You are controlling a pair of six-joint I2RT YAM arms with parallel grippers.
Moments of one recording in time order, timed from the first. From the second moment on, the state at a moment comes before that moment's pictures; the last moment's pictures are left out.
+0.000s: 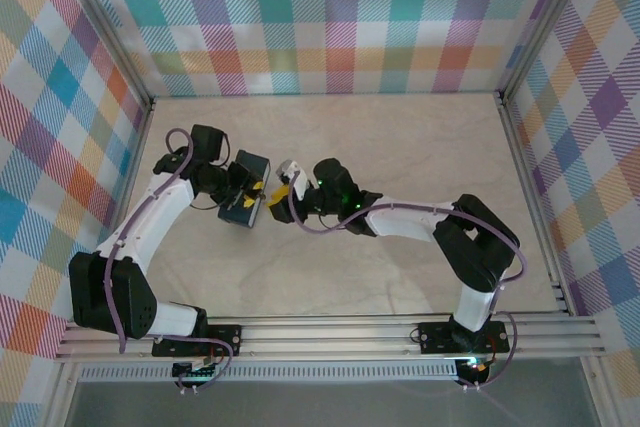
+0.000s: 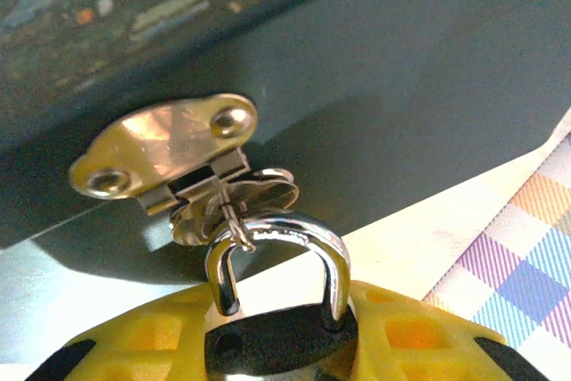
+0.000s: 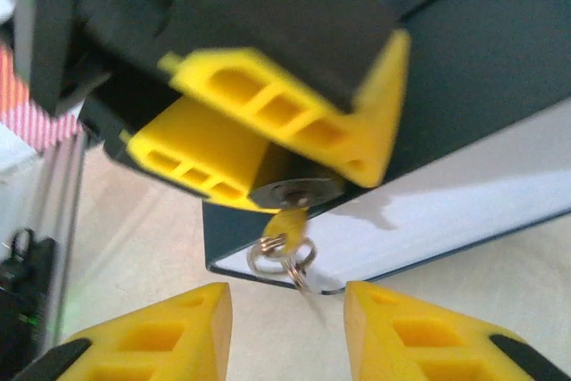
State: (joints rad) left arm -0.20 1.38 1.14 -0.85 0.42 -1.13; right arm 0.86 1.78 1.06 0.35 -0.46 0.19
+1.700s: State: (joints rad) left arm -0.12 1.34 1.14 -0.88 0.28 -0.98; right arm 0.83 1.89 1.21 0.25 -0.51 0.52
